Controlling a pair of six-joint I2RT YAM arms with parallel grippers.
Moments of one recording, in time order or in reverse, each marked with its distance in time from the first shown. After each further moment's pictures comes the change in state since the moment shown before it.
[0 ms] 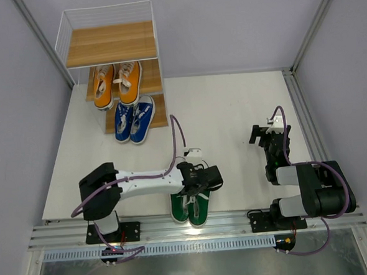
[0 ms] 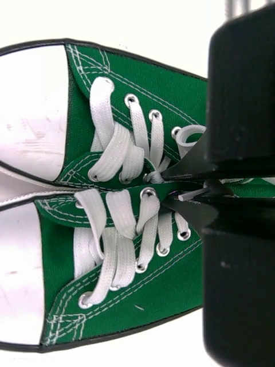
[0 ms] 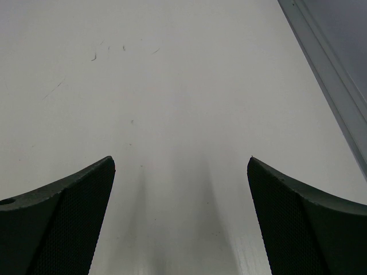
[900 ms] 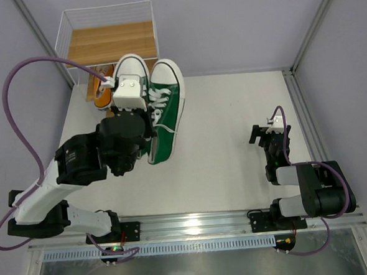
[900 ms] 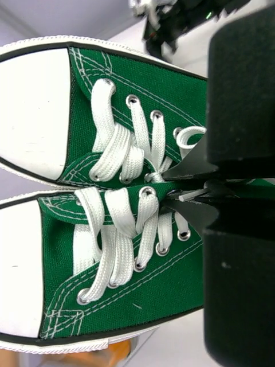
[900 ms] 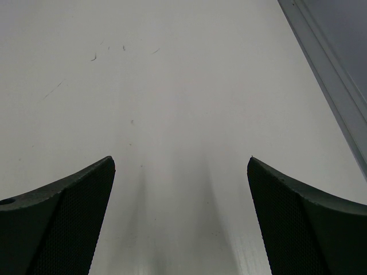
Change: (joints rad) left arm -0.027 -0.465 0.734 -0.243 -0.491 0.692; right arm 0.000 0.000 0.000 0.000 0.000 0.000
